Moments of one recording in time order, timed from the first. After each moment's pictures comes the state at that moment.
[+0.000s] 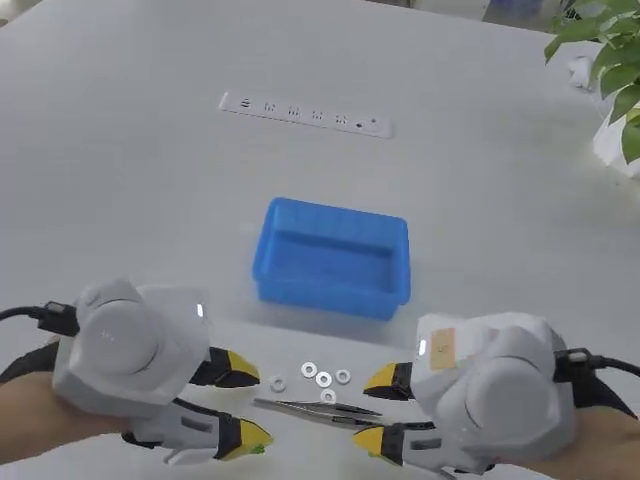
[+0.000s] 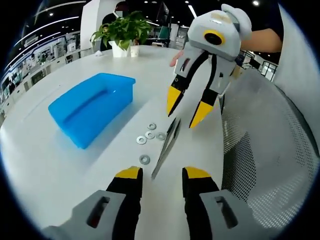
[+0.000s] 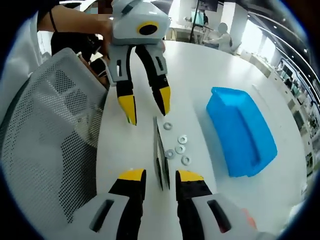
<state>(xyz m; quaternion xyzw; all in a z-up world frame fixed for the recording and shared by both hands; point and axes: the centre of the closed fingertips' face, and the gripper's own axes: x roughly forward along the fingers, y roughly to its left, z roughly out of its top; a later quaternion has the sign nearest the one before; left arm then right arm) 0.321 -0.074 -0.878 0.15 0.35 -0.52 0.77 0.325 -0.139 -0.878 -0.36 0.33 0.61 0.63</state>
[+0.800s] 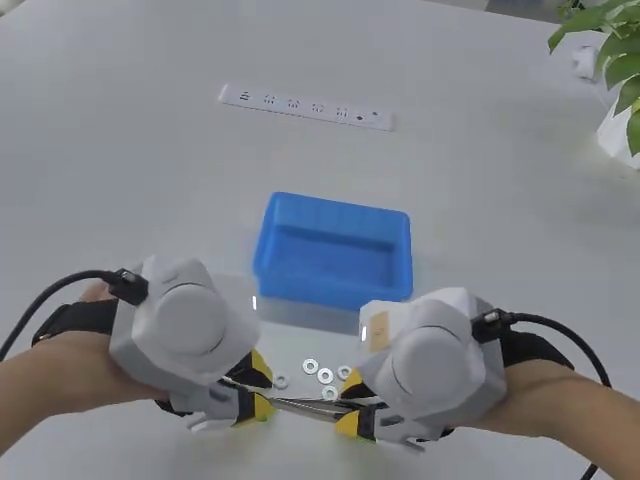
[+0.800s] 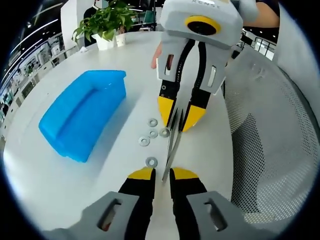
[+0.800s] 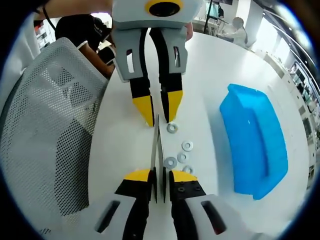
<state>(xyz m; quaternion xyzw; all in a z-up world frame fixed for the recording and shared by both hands) 0.332 -0.079 -0.889 0.24 0.37 -0.53 0.72 0.329 -0.125 -0.893 -0.38 0.34 0.63 0.59</state>
